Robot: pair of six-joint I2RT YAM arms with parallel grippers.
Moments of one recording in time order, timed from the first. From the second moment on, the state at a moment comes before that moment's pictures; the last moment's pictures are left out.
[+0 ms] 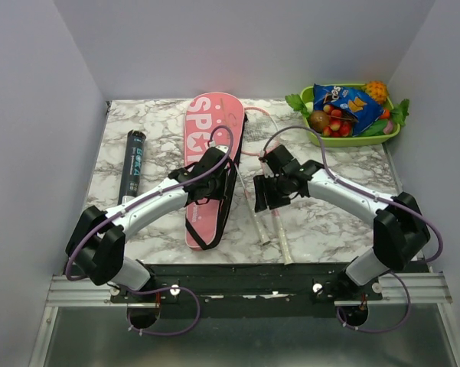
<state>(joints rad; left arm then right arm) -0.70 1.45 1.04 -0.47 -0.11 -0.45 0.68 1.55 1.14 -0.65 -0.12 0.42</state>
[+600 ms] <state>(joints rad) -0.70 1.44 1.04 -0.46 -0.11 -0.46 0.68 1.66 0.99 -0.60 -0.33 0.43</state>
